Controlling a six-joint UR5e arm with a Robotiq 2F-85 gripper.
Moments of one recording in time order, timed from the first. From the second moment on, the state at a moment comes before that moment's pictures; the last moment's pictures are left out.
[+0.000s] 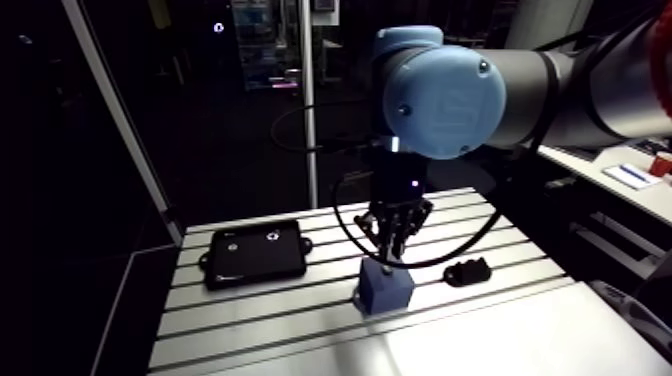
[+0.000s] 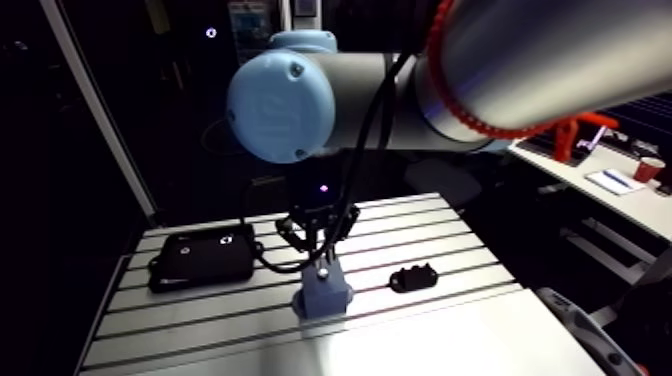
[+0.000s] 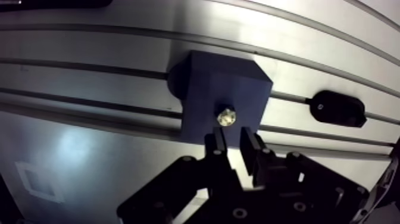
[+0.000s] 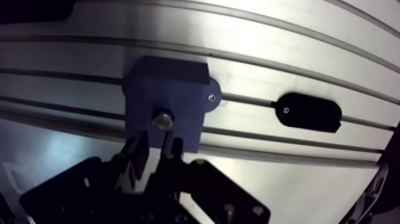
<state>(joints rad) -0.25 -1.43 1.99 -2.01 -1.62 -2.00</state>
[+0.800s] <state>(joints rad) -0.25 -1.41 2.00 -2.05 -1.62 -2.10</state>
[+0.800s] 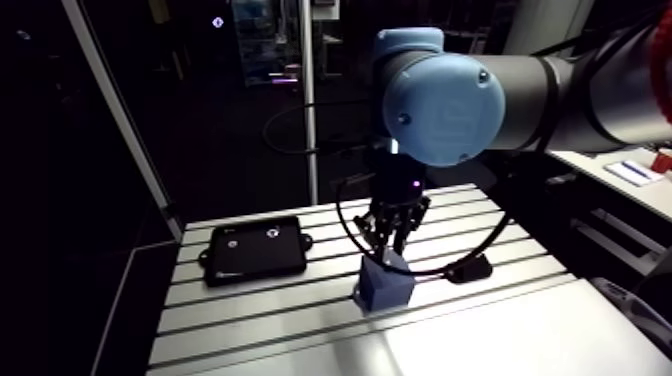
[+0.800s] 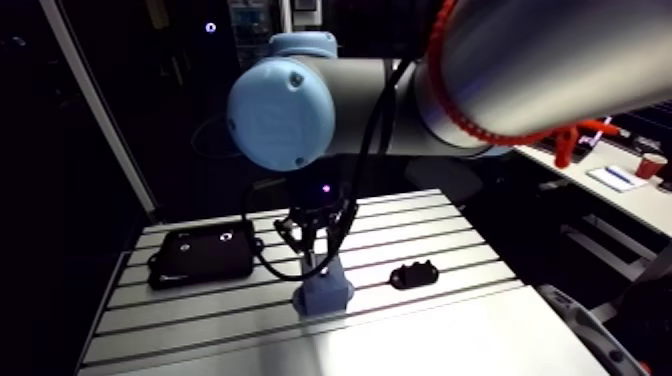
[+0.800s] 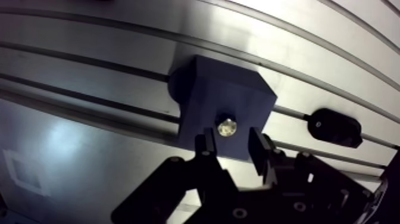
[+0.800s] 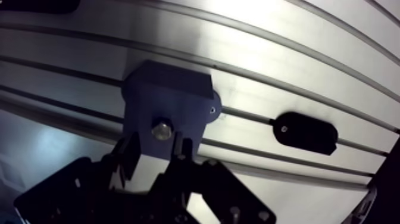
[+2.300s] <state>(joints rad) -0.27 -1.42 2.05 -2.12 -1.60 -2.04</state>
